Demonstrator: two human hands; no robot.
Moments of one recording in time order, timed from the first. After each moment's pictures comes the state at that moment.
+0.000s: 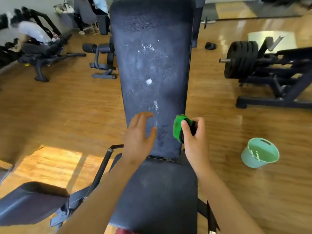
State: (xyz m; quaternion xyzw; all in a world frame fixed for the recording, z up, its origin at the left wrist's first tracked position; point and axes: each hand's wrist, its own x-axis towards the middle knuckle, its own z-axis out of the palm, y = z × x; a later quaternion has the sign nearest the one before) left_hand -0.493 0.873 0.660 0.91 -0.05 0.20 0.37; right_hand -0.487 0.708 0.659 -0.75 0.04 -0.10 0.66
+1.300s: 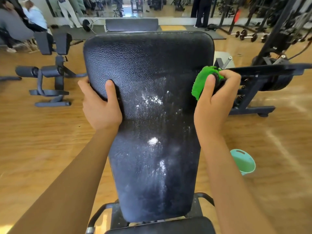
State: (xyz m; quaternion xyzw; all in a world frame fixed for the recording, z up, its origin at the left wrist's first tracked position) left_hand -0.204 0.971 0.742 0.76 0.04 0.44 0.48; right_hand -0.251 0.766 0.766 -0.72 0.09 -0.54 0.42
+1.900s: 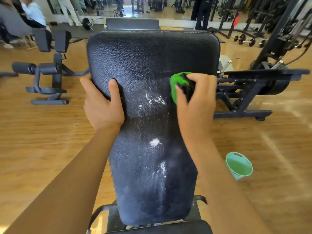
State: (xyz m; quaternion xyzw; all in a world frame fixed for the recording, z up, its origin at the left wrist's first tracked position) left_hand -0.204 0.972 0.743 0.77 0.04 0.44 0.45; right_hand -0.252 0.799 0.762 -0.80 0.00 -0.51 0.32
